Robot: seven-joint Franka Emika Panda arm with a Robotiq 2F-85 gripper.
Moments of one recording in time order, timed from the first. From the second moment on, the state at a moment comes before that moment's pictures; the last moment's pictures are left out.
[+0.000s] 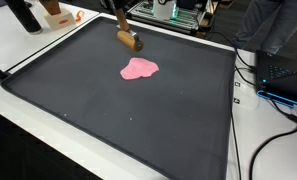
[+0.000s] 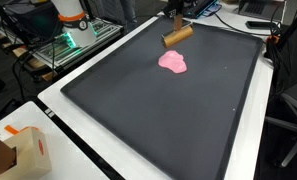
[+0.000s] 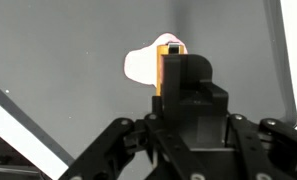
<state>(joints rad) -0.04 0.16 0.06 -1.80 0.12 1.84 -1.11</state>
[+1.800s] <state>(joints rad) -0.32 0.48 -0.06 -1.50 0.57 1.50 -0.99</state>
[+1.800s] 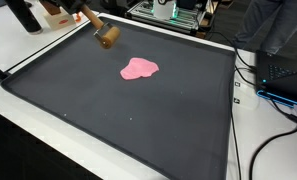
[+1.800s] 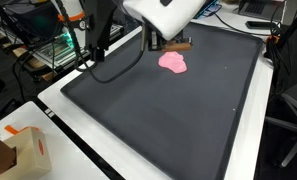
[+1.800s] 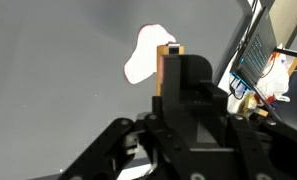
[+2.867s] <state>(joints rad) -0.34 0.57 -0.06 -1.49 0.59 1.61 -0.89</state>
